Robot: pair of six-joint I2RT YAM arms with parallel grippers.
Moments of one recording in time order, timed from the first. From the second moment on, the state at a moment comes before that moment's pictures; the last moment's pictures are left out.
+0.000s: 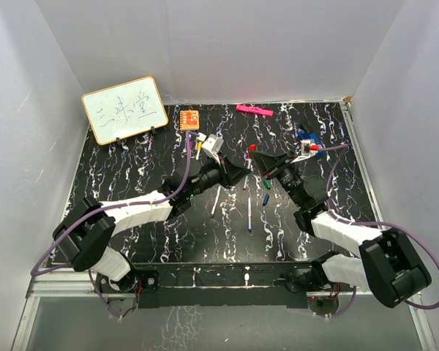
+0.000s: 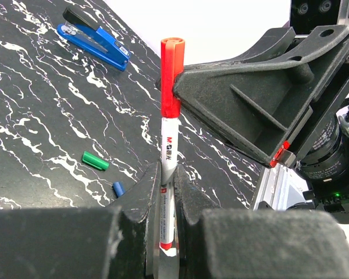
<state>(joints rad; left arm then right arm) -0.82 1.50 0.79 0.69 0.18 -0.55 0.44 1.17 0.36 1.10 -0.14 0.73</state>
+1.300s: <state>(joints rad) -0.71 1.41 0.86 0.92 -0.05 -0.49 0.66 1.24 0.38 0.75 -0.07 0.58</state>
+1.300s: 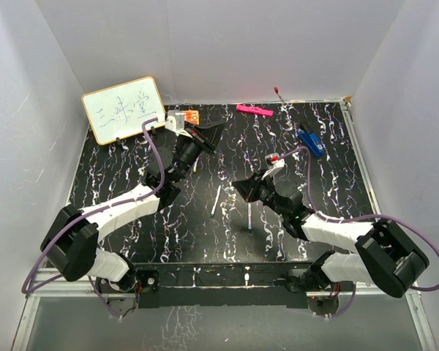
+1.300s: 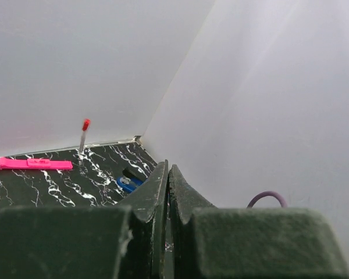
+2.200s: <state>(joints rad) -0.71 1.33 0.80 0.62 -0.09 -0.33 0.50 1.19 0.92 0.53 0.48 0.25</state>
